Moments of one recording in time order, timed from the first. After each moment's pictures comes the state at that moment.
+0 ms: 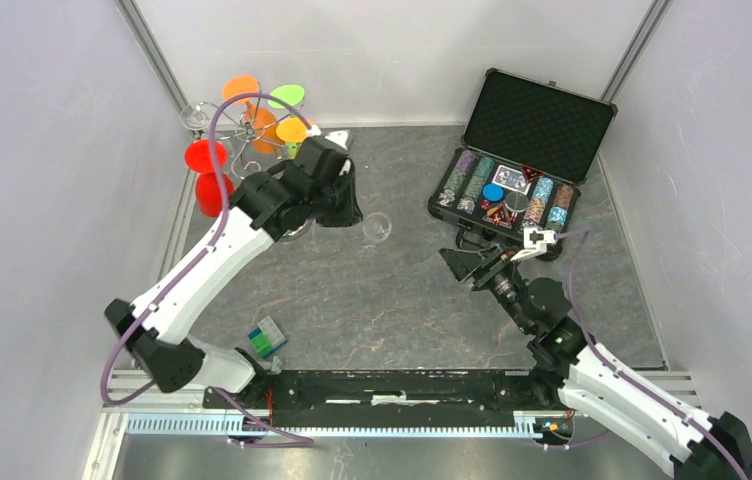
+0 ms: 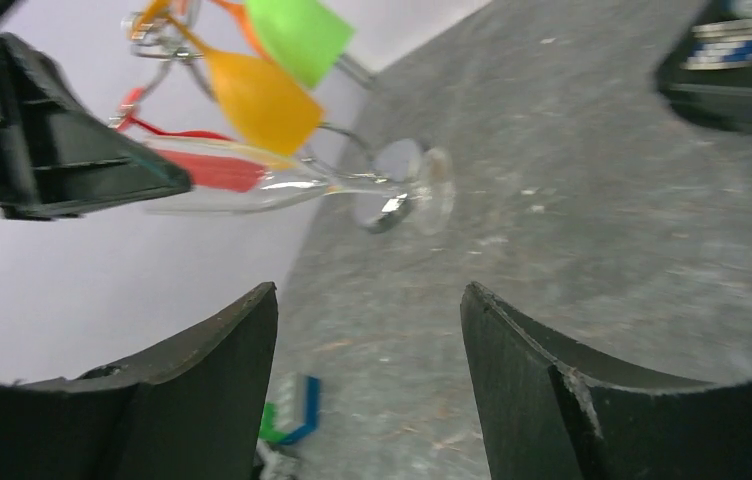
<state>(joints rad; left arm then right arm) -0.70 1.35 1.53 -0.91 -0.09 -0.62 0.71 0.63 0.23 0.49 0.12 0.90</state>
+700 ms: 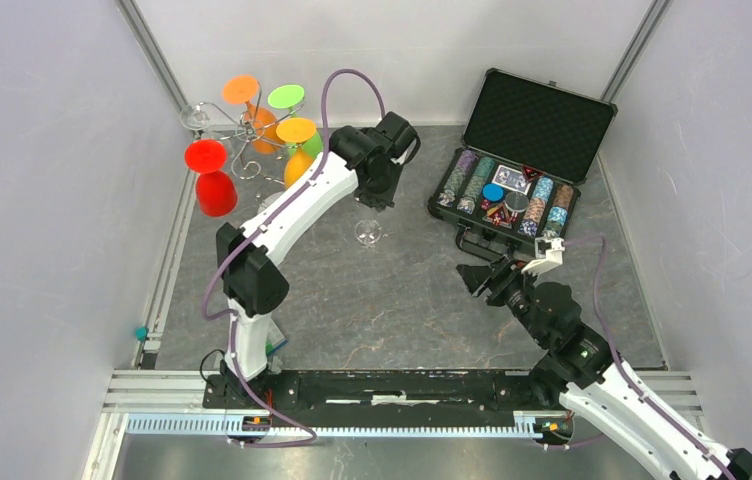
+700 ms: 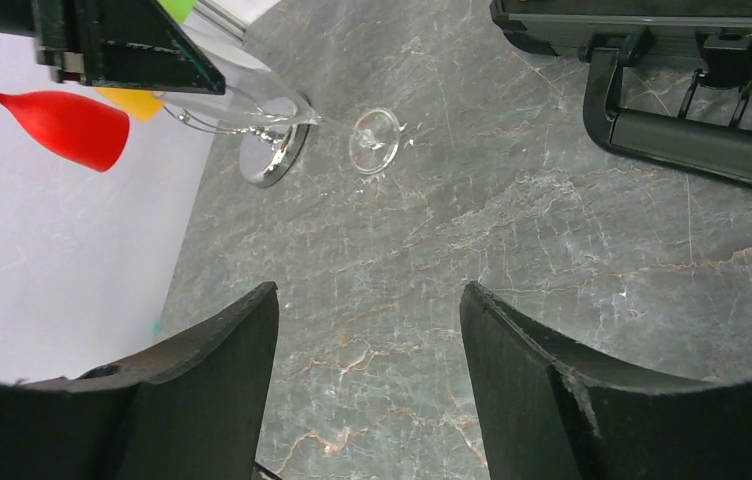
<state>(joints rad) -0.72 1.99 2.09 -1.25 -0.20 -0.33 0.71 0.38 0.31 -0.13 0.24 0.81</state>
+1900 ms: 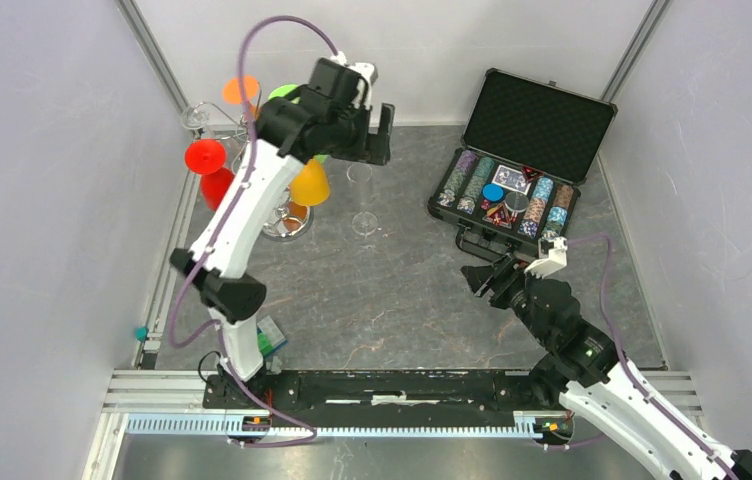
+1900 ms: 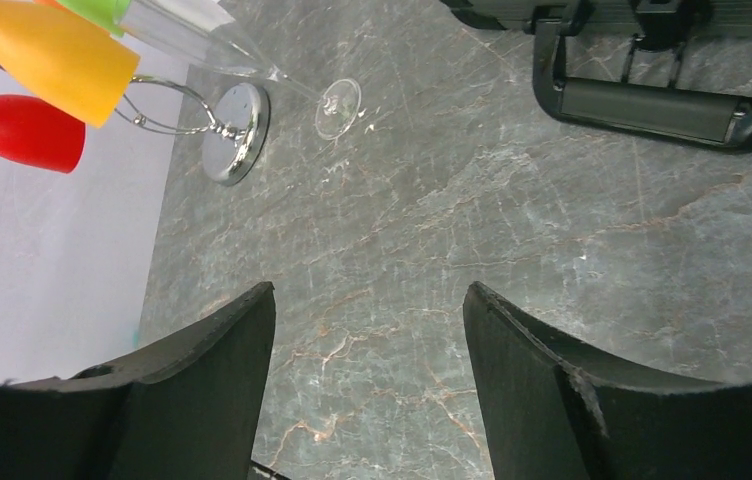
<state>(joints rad) -0.60 1.92 2.36 -1.23 -0.08 -0.26 0.71 0.34 0.35 -0.30 0.30 0.87</state>
